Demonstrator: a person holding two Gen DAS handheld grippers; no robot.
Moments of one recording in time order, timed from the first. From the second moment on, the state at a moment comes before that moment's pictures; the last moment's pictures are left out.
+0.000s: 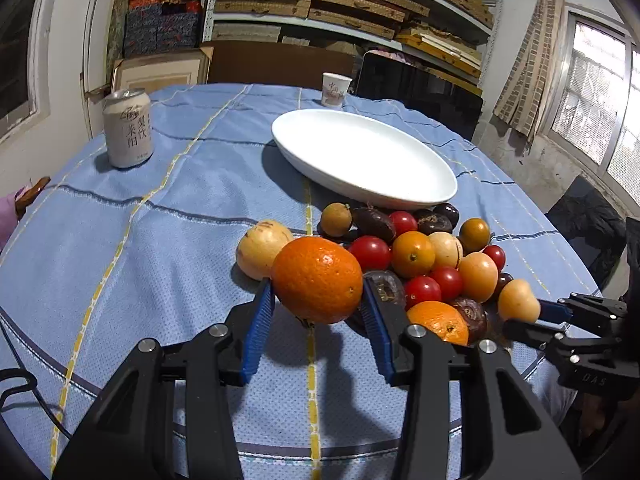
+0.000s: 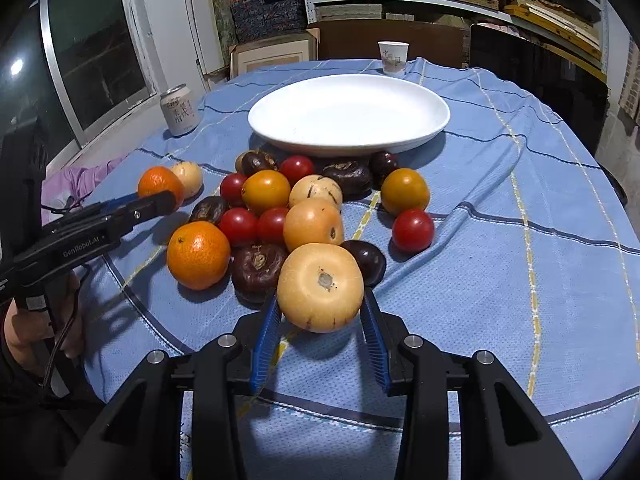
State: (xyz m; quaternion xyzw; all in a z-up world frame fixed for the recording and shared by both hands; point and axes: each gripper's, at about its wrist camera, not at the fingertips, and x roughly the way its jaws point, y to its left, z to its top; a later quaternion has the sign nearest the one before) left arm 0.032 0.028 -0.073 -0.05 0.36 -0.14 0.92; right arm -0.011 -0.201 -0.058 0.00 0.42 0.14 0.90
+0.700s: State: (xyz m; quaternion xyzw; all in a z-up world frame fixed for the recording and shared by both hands) left arm 0.205 -0.021 -0.046 -0.03 0.43 -0.13 0.89; right arm 0.161 -0.208 -0.013 -0.05 0.38 0.09 0.92
